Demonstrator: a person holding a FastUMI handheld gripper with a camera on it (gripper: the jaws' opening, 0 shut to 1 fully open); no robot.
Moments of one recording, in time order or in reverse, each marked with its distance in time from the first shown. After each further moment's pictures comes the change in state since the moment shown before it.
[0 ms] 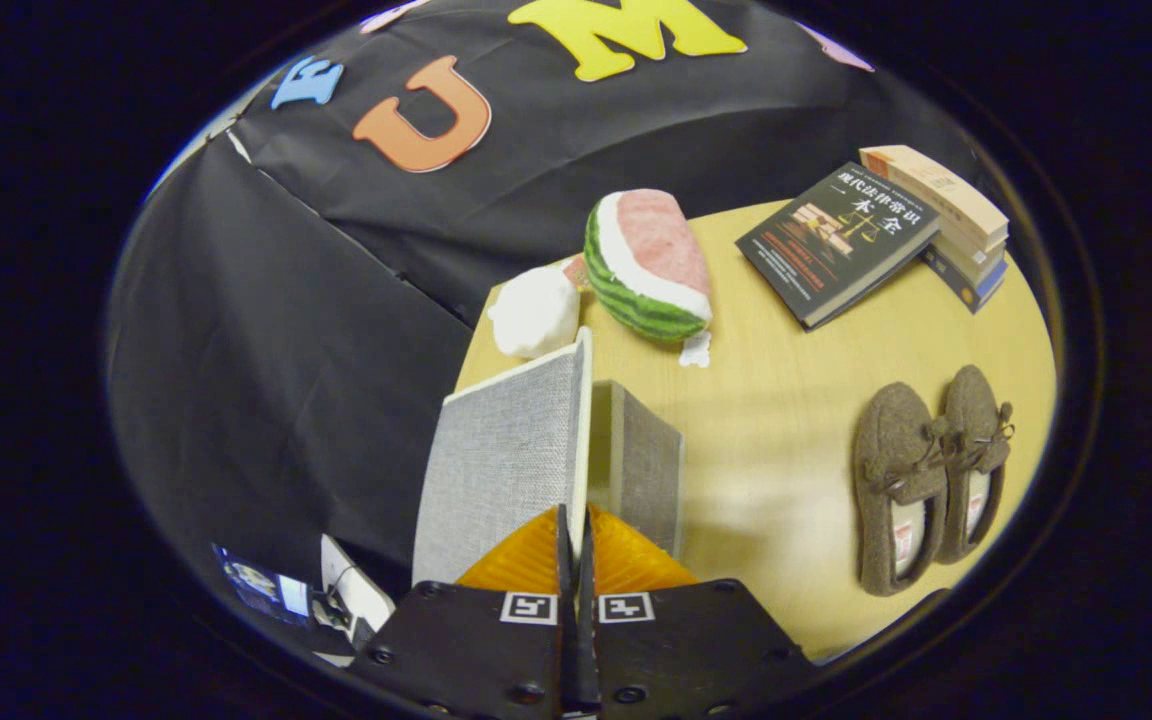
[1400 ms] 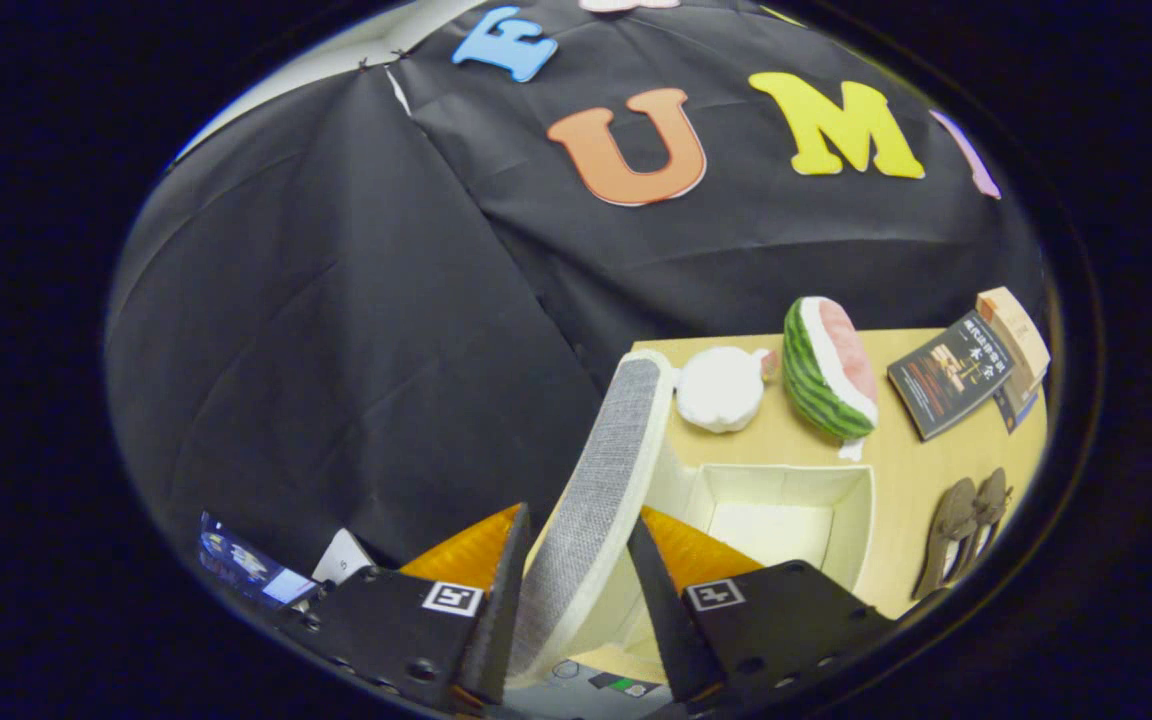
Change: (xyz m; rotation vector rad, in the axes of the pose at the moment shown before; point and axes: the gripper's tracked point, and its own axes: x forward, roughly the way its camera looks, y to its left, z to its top) arm -0.012 0.249 -0.011 -0.309 -0.187 0.107
